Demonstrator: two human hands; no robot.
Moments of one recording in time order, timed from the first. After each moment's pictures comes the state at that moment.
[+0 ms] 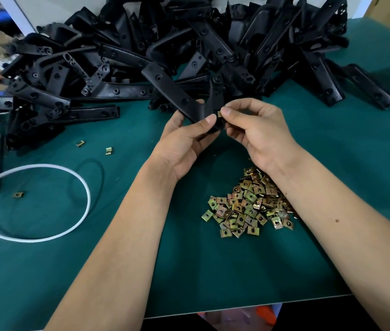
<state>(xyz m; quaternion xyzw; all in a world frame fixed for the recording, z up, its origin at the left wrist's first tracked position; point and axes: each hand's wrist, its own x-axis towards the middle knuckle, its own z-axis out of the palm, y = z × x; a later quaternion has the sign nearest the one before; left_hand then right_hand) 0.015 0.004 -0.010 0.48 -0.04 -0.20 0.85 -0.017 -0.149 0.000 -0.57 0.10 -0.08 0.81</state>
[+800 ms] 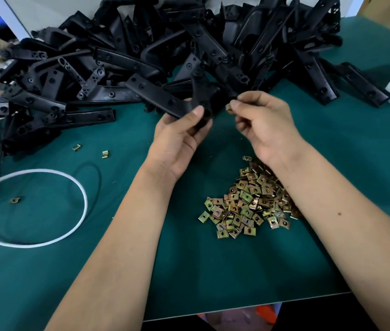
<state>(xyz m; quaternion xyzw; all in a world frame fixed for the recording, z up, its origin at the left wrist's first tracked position) 0.016 0.000 -0.006 0.43 -0.03 -0.15 0.89 -0.012 -0.166 0.004 -0.57 0.14 -0.11 0.80</state>
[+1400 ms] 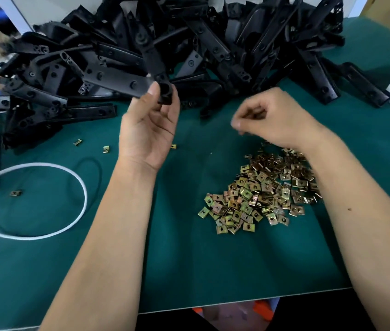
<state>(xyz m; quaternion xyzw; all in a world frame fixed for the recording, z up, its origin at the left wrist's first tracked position) 0.015 0.034 0.015 0.22 -0.04 -0.09 0.97 -0.014 -0.207 0.016 -0.90 -0.09 -0.03 0.42</state>
